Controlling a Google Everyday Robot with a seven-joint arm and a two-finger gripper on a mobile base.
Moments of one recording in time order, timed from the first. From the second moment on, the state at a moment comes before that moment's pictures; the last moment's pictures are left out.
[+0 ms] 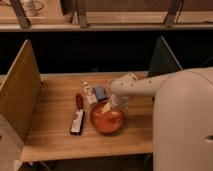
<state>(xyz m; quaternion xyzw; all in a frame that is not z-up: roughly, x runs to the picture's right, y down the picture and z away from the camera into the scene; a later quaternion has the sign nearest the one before) 0.058 0.140 0.840 -0.27 0.16 0.63 0.71</state>
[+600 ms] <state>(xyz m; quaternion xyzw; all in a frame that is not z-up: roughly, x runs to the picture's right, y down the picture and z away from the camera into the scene) 0.049 0.106 0.839 -0.24 0.13 0.62 0.73</state>
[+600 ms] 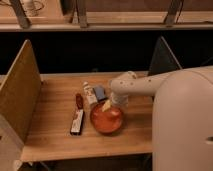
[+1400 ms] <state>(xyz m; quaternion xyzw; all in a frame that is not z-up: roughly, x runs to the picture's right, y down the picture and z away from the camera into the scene) -0.026 0.034 0.811 -0.18 0.06 0.56 0.81</state>
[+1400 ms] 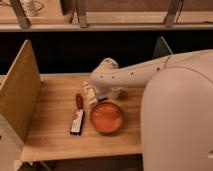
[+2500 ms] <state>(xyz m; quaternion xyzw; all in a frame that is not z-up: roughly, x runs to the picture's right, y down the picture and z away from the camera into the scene) -0.076 -0.009 0.816 -0.15 0.01 0.59 0.79</state>
